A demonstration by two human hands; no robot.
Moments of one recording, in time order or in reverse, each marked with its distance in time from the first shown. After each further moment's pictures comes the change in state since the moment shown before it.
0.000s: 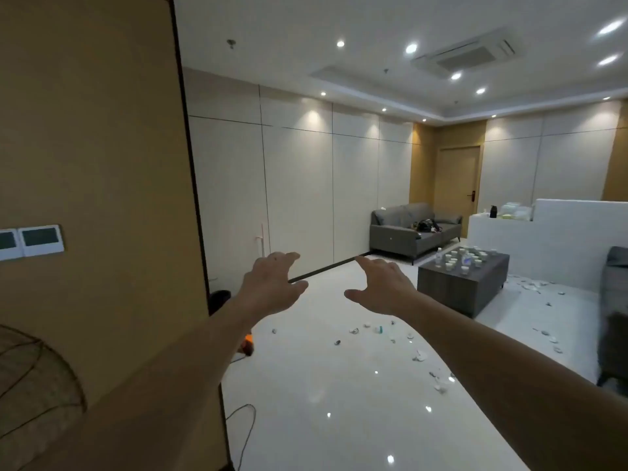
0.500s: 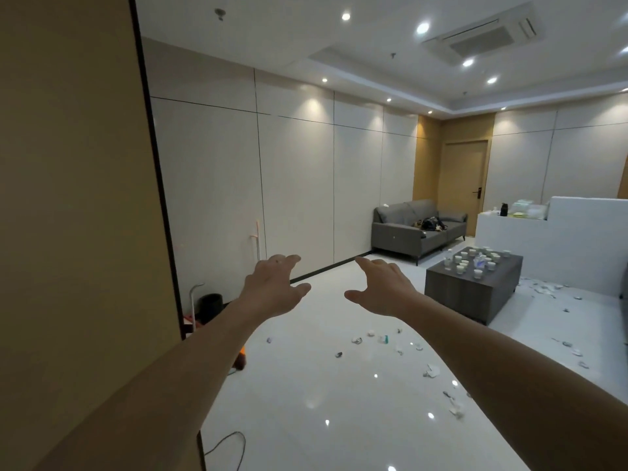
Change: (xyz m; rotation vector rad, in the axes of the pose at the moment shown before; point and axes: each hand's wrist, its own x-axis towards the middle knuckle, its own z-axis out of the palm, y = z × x) left_hand 0.195 -0.078 0.115 -0.007 -0.044 -0.057; right_hand 0.216 0.046 0.090 -0.008 -0.016 0.020
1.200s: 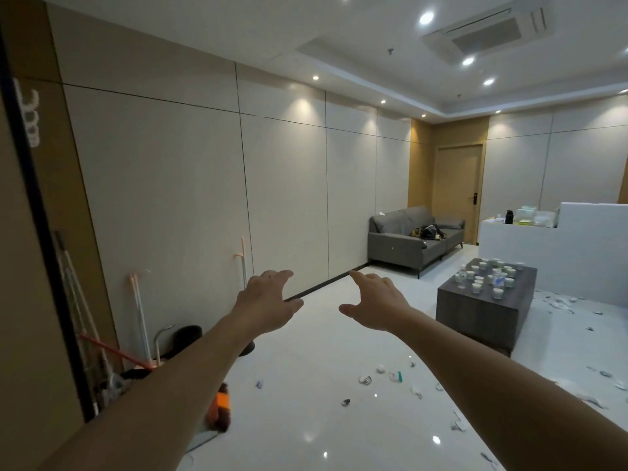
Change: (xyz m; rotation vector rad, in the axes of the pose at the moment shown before) left_hand 0.340 -0.135 0.091 0.002 -0.069 0.016; right_hand 0.369 0.010 0.115 0.001 0.005 0.046
